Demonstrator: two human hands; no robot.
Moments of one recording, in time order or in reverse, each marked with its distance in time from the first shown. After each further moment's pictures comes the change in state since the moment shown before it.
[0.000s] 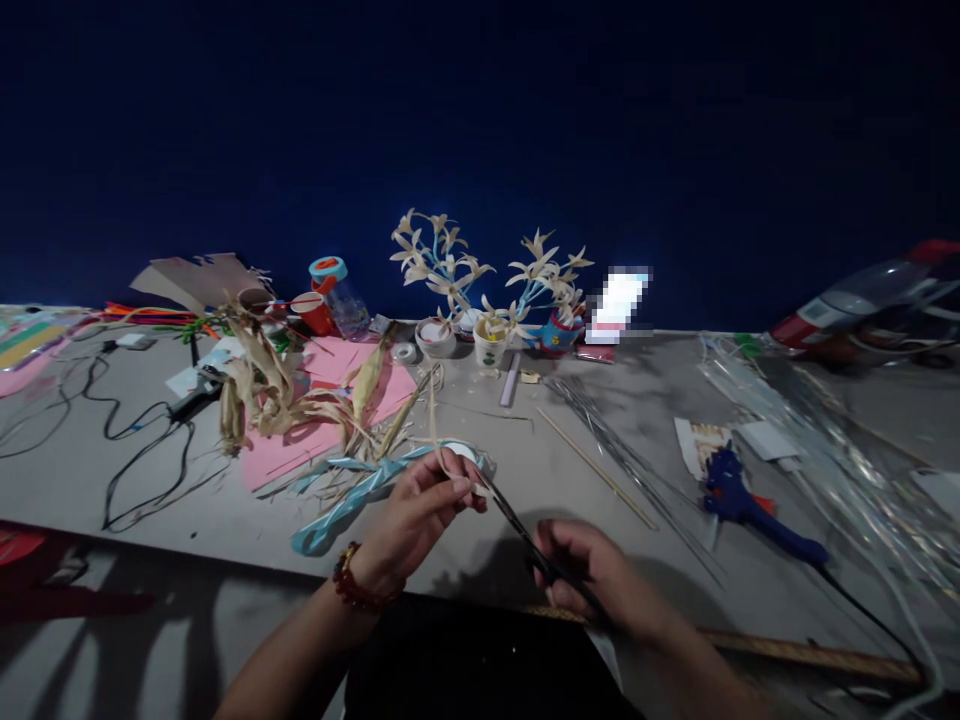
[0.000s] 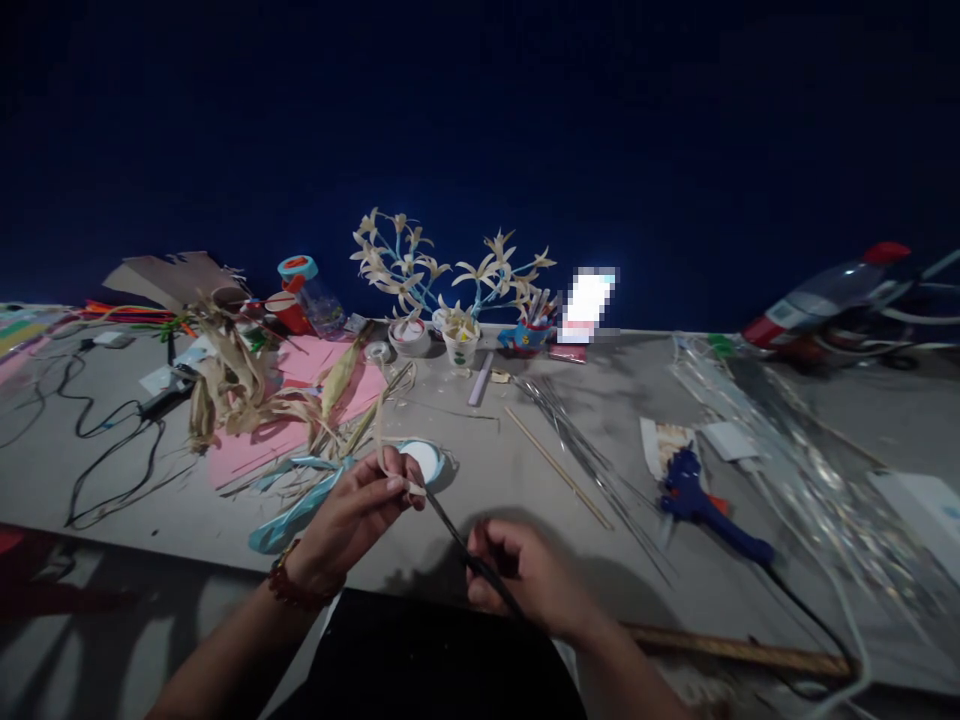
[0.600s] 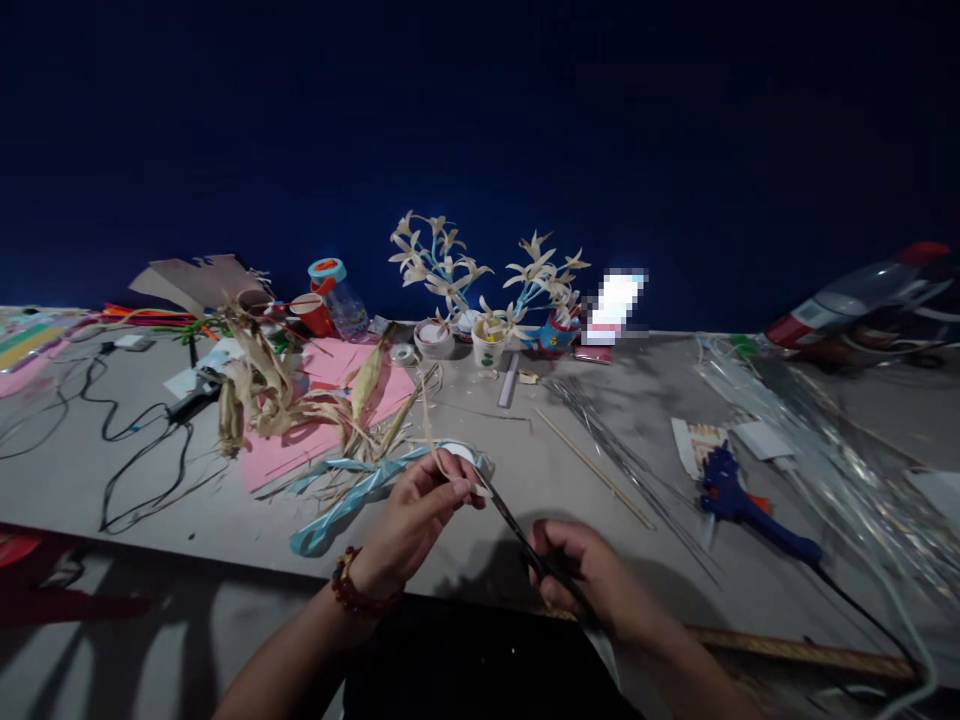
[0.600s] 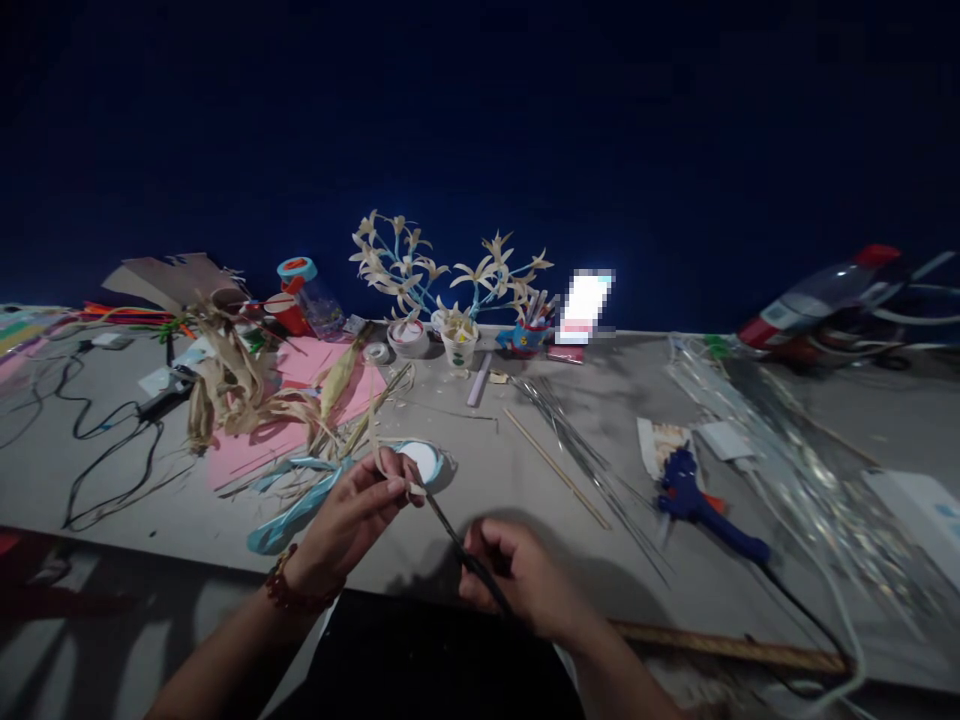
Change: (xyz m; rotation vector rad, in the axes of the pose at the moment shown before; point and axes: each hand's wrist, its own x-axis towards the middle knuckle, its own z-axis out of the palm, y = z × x) left_hand -0.001 -0.005 -0.001 0.084 -0.007 0.087; right_hand 0.001 -0.004 0.007 0.014 0.063 -0.010
